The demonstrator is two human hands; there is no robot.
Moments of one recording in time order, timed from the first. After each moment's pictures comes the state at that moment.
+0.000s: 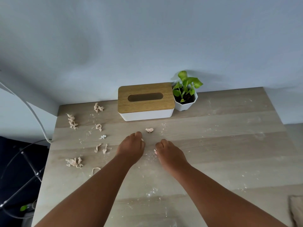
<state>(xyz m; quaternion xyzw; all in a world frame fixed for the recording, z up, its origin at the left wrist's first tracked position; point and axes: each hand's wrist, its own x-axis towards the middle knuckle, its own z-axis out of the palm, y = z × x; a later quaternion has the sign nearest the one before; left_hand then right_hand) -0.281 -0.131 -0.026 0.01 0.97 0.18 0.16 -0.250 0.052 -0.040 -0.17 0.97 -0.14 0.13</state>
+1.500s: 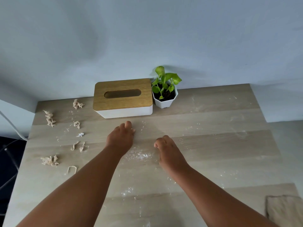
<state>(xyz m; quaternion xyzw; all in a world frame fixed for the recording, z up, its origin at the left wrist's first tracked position) -0.305 -0.082 -0.043 0.01 0.99 0.10 0.11 -0.247 0.134 -0.019 -0.10 0.93 -0.30 0.17</state>
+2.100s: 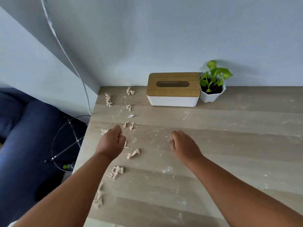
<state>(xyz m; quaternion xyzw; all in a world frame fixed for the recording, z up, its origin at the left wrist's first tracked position) -0.174 -0.246 0.035 -0.15 0.96 0.22 0.05 -0.222 0.045 -0.011 -0.17 0.93 -0.30 0.13</state>
